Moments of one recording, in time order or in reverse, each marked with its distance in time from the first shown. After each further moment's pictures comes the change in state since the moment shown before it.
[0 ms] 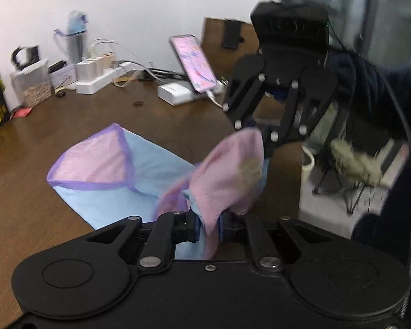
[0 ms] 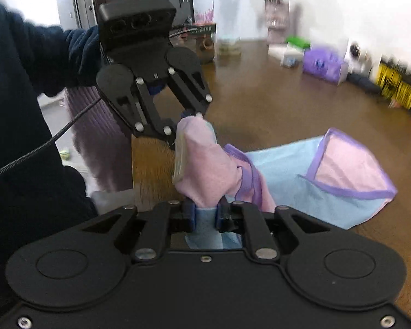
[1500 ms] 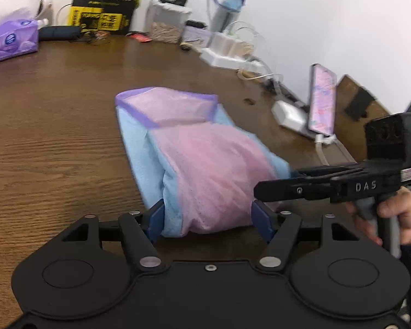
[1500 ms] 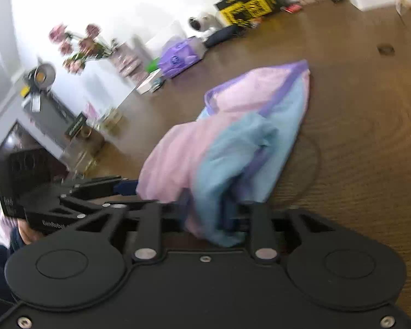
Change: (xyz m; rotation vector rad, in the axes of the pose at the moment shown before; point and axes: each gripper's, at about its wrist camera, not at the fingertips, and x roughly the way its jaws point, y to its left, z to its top) left arm 0.021 -0.040 -0.035 -0.559 -0.152 0.302; right arm 0.010 -0.025 -0.074 0.702 -0.302 -0.260
